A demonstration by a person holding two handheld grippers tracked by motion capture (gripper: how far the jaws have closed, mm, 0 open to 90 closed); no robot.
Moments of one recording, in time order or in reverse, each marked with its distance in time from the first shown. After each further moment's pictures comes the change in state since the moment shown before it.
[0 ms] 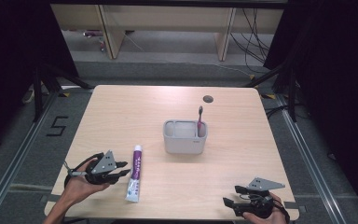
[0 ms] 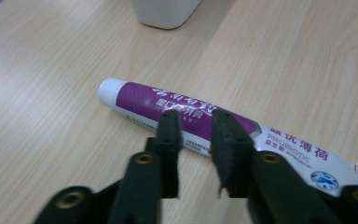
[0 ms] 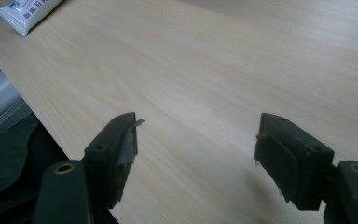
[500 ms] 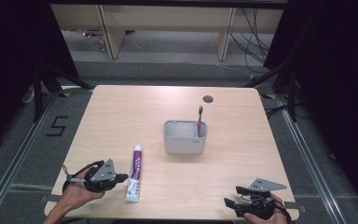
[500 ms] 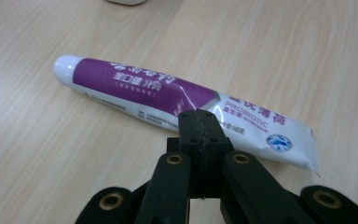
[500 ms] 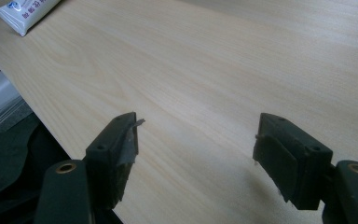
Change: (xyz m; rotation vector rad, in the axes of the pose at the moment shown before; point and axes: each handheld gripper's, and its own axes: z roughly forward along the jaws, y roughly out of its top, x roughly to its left) left arm -0.015 -0.013 -0.001 0.043 -0.086 0.014; right arm -0.001 -0.002 -0.003 -0.001 -0.006 0.002
